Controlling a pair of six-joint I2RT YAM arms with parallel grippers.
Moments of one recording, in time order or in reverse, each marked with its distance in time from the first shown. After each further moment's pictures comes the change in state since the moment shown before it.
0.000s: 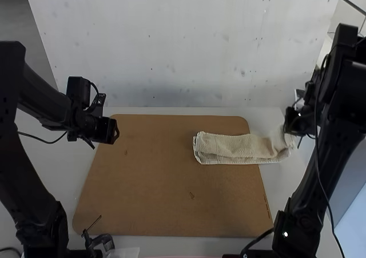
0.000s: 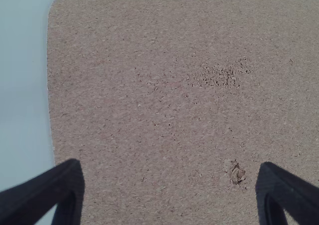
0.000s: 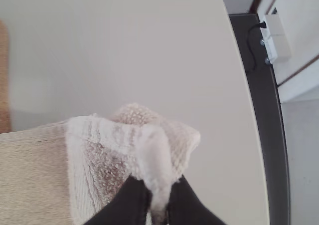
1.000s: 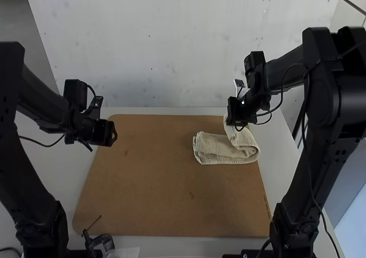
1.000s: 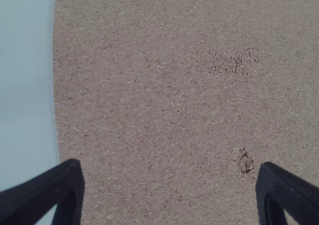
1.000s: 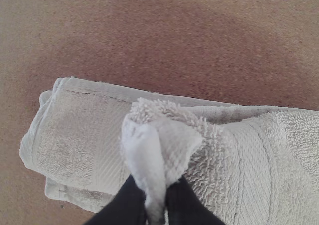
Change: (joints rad) left arm 0.032 0.000 -0.020 0.004 0.025 0.000; right arm 0.582 -0.160 -0.048 -0.121 -0.020 0.313
